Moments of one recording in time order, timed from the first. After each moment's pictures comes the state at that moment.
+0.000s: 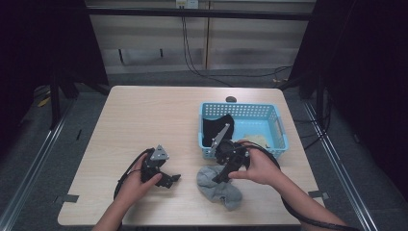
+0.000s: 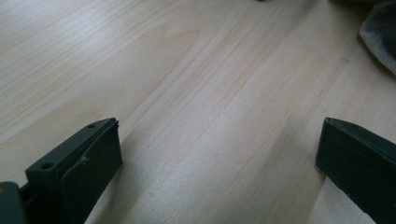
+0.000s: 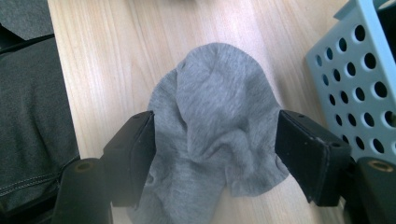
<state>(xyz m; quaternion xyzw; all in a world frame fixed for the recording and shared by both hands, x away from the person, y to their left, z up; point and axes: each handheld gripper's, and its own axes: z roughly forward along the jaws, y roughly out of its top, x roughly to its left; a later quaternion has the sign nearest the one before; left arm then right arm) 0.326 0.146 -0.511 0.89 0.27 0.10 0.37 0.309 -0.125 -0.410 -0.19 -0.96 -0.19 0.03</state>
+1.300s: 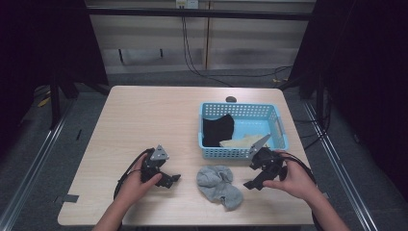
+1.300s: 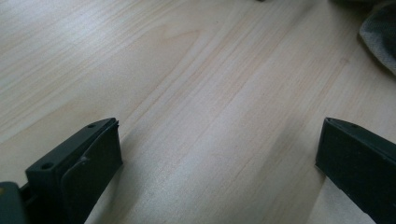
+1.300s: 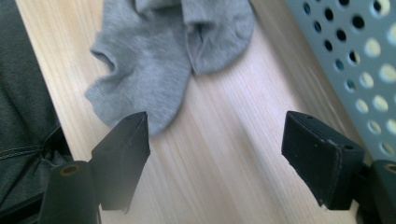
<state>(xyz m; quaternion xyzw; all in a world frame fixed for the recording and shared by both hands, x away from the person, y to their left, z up) 0.326 0.146 -0.511 0.89 0.27 0.10 0.37 0.280 -0.223 -0.427 -0.28 -0.94 -0.21 0.00</state>
